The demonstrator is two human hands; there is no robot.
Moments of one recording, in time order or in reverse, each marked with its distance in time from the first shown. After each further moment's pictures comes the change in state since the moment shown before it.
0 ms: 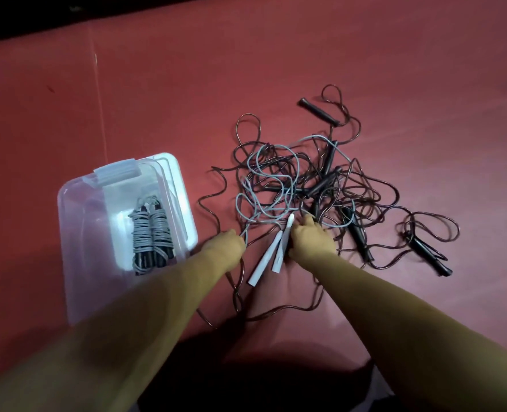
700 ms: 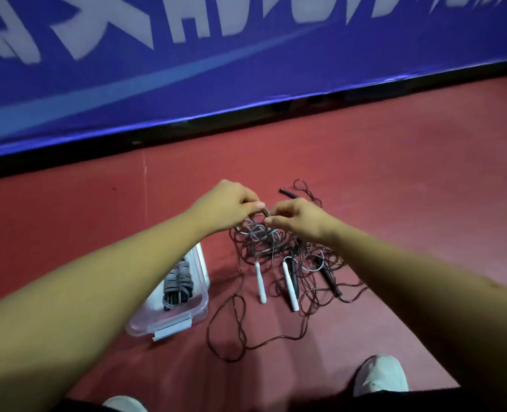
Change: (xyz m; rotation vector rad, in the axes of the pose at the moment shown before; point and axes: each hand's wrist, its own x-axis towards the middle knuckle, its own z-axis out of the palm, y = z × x) left_hand -0.251 0.028 -0.199 -0.397 0.742 0.303; right_hand -0.183 -0.028 -0.226 0.661 0.179 -0.489
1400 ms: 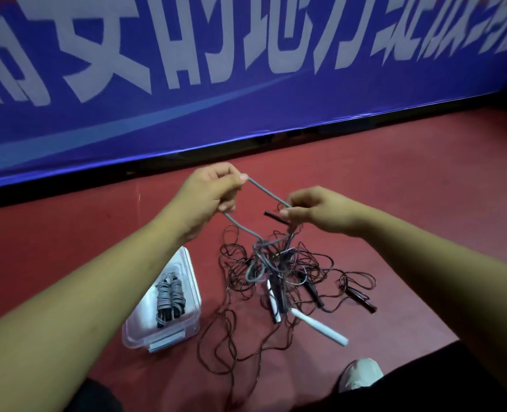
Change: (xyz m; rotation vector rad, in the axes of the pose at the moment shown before) left_hand -0.064 0.075 -0.058 -0.979 0.211 0.140; right_hand -0.096 -0.075 -0.073 -0.039 0.030 -0.052
